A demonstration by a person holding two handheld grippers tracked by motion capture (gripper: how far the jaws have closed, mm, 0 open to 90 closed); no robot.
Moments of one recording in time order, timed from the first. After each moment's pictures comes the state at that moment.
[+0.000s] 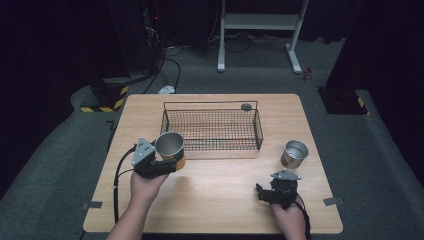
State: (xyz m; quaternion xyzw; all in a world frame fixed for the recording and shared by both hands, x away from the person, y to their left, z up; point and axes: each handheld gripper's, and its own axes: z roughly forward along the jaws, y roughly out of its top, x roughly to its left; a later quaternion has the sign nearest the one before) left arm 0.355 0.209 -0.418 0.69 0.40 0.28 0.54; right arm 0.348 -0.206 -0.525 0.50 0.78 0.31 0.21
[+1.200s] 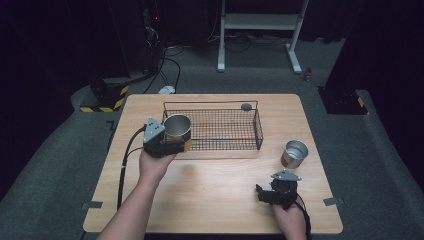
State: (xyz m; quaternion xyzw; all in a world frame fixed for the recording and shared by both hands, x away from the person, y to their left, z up) left arm 0.409 0.193 -0.404 0.69 0.39 0.29 0.54; right arm 0.346 -0.206 -0.525 0.50 0.78 0.31 0.21
